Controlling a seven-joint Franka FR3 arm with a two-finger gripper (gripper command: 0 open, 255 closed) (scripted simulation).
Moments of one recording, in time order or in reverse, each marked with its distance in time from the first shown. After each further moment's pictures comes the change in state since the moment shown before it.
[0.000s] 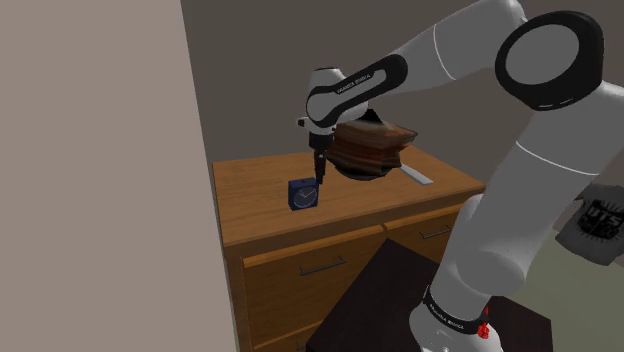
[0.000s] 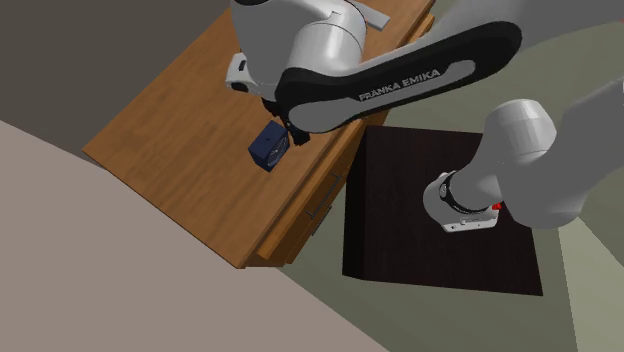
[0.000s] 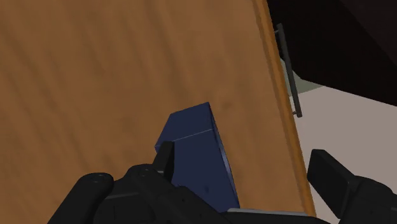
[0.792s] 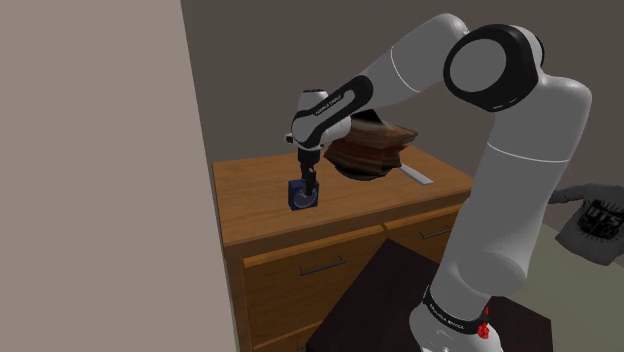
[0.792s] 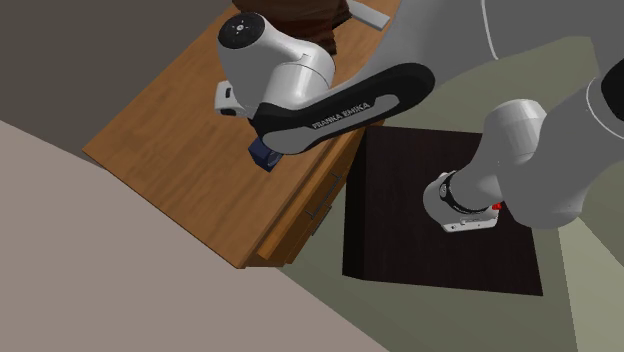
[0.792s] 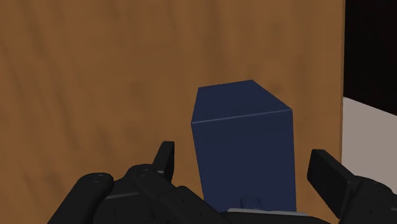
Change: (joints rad) arm 0.017 0.200 -0.007 0.045 0.072 0.175 -0.202
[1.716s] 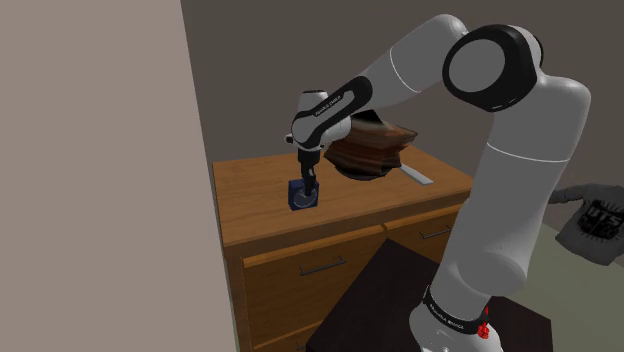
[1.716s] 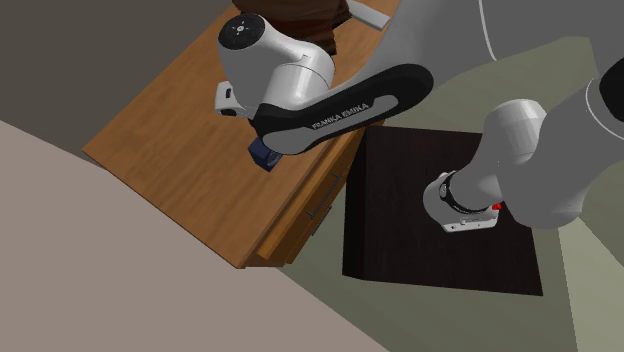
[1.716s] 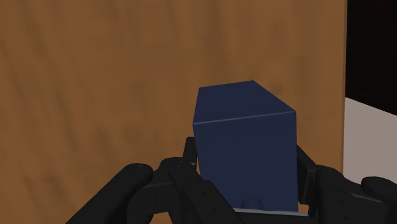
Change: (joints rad) arm -0.001 0.004 0.000 -0.001 0.002 0.006 -0.002
